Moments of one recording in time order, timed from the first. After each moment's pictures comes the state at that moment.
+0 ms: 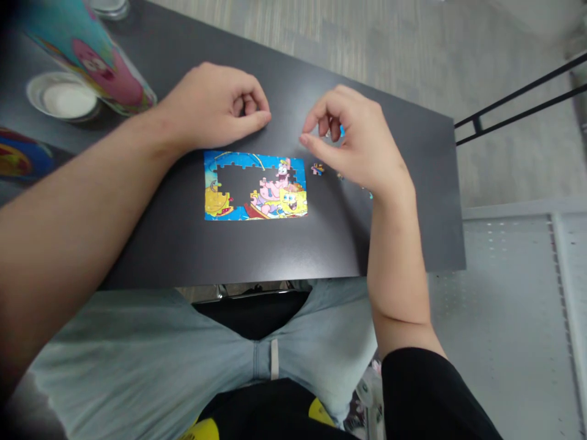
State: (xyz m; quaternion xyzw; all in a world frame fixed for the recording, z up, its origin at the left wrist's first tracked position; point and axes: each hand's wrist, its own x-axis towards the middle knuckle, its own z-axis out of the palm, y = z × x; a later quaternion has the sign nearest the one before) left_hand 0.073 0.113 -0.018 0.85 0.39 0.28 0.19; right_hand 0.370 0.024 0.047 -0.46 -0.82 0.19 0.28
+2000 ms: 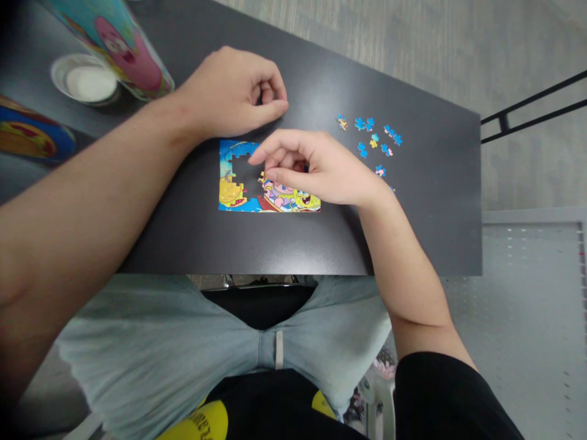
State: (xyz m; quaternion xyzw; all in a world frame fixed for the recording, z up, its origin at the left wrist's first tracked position) left_hand 0.079 0.107 -0.017 0.86 0.41 0.29 0.15; right_hand 0.320 0.011 0.013 -0.34 -0.75 0.53 0.23
